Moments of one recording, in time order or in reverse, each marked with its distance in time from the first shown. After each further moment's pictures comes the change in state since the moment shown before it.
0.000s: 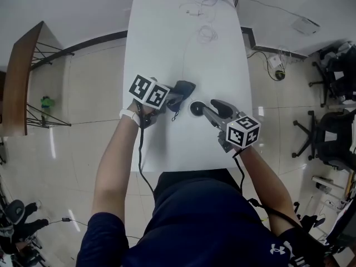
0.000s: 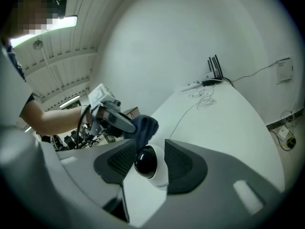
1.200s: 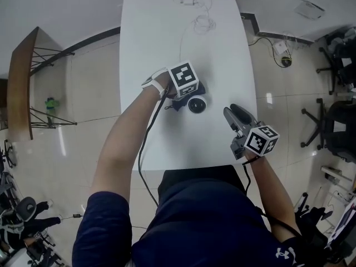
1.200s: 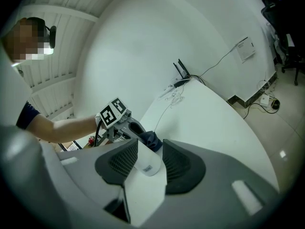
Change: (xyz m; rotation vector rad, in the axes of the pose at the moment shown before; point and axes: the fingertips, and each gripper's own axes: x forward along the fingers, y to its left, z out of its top) left arm 0.093 0.026 -0.013 0.510 0.574 0.076; right arm -0.070 -0.052 -0.019 0.282 -0.144 -0.111
